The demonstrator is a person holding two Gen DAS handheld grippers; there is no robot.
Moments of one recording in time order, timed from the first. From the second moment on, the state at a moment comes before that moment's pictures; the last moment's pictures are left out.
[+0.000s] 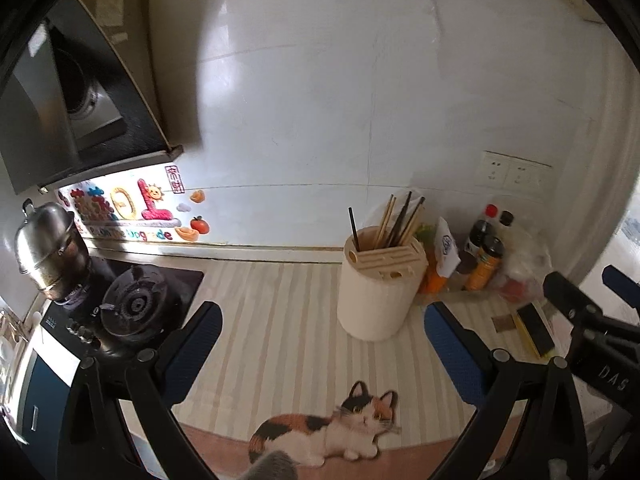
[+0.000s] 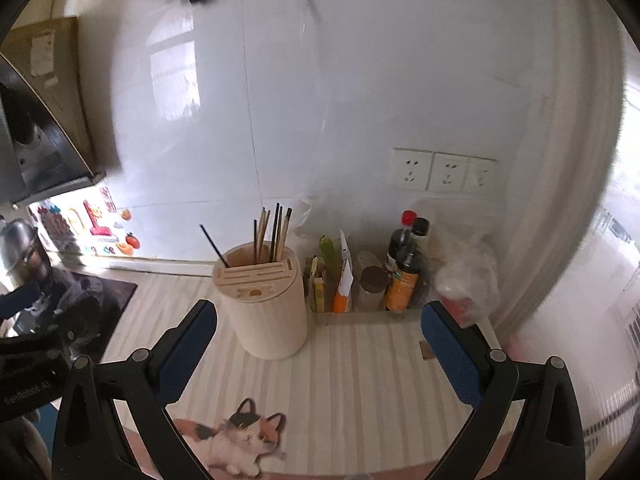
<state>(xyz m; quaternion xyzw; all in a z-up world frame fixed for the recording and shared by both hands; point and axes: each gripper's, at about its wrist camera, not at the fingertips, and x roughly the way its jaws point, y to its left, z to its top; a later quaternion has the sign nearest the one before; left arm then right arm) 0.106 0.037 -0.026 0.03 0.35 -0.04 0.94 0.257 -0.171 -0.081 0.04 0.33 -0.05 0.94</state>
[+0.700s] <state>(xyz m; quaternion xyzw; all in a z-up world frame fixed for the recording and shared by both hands) 0.021 0.051 0.014 0.03 0.32 -0.03 0.95 0.128 -0.154 -0.014 0.05 0.29 -0.07 0.95</state>
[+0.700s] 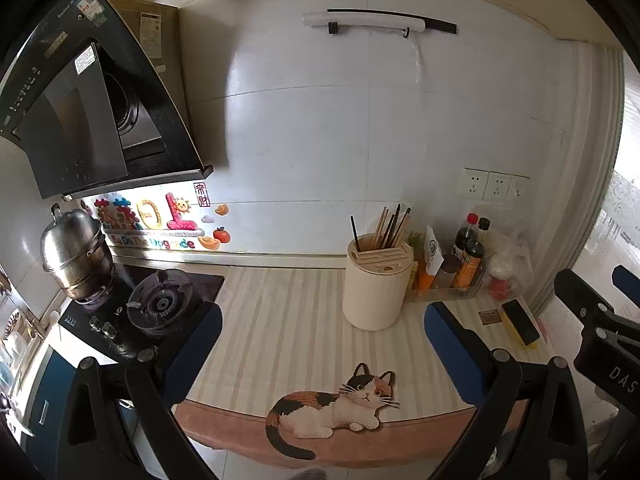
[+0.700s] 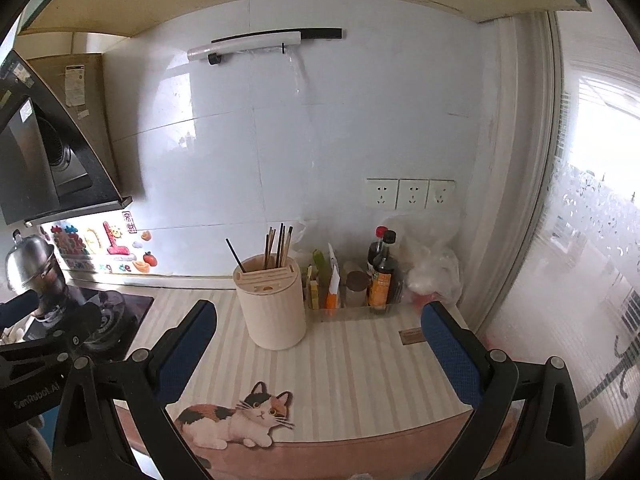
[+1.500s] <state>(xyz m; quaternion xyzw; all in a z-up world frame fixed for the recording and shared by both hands) 0.018 0.051 0.013 0.03 0.31 -0.01 0.95 0.137 -0.153 -0.015 0.03 0.28 -0.06 0.96</state>
